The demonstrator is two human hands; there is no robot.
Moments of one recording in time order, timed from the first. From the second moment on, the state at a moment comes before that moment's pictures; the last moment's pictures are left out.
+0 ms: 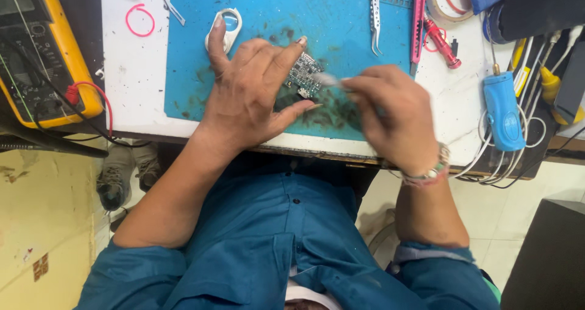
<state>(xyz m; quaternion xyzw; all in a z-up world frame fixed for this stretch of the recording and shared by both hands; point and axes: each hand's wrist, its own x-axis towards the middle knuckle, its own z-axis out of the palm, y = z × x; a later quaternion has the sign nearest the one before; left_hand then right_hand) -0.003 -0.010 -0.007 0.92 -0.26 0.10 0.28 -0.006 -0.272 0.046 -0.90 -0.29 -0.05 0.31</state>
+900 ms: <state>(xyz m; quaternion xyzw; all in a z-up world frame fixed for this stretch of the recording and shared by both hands) 0.001 -0.008 -0.006 0.92 -0.25 0.09 0.30 -0.005 -0.222 0.042 -0.93 -0.29 -0.05 0.20</state>
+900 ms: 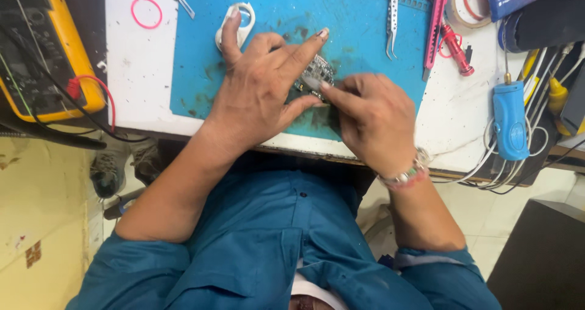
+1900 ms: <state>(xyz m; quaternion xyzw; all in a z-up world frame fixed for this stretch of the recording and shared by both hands) 0.010 -0.008 0.004 0.92 -0.25 0.08 0.30 0.002 -0.223 0.049 -0.94 -0.27 -0.02 0.20</state>
